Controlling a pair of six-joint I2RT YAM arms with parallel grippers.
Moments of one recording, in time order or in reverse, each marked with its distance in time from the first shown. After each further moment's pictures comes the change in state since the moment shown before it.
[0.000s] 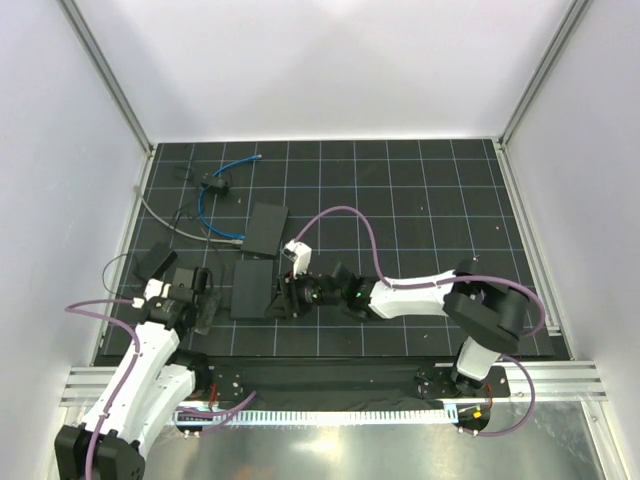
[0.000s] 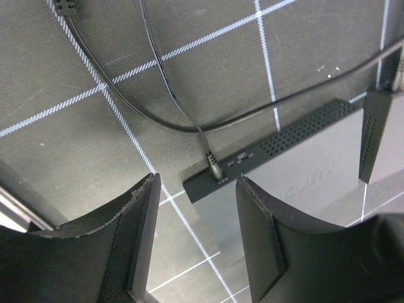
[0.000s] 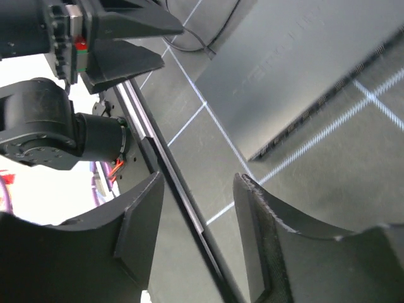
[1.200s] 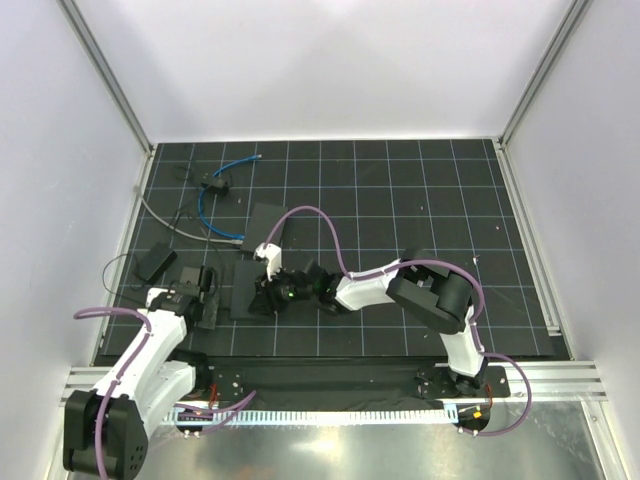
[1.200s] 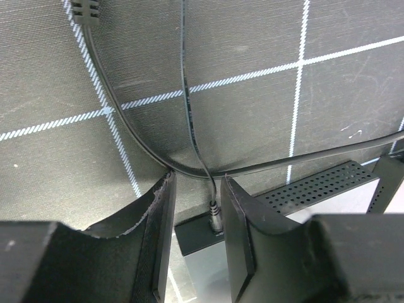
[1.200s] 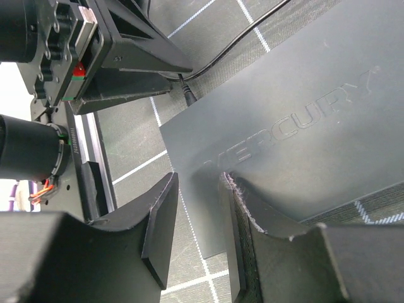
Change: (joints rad) left arm 0.031 0.156 -0.091 0.171 -0.032 -0.198; right arm -0.005 0.341 0.218 0.135 -0.070 -0.259
